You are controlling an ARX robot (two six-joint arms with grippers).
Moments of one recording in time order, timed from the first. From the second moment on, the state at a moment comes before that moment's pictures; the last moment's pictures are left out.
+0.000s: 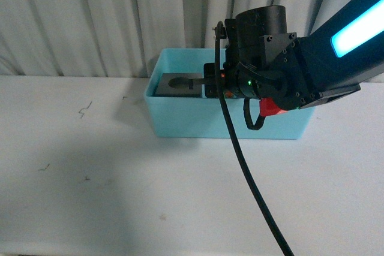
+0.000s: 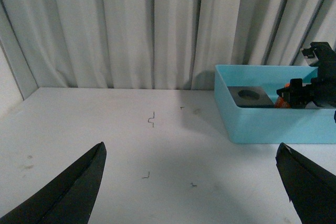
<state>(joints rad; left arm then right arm) 0.00 0.01 0.01 0.00 0.00 -0.01 0.37 2.48 1.66 0.41 0.08 0.10</state>
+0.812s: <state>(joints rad) 0.00 0.01 0.01 0.00 0.00 -0.01 0.36 2.46 1.61 0.47 0.05 0.10</state>
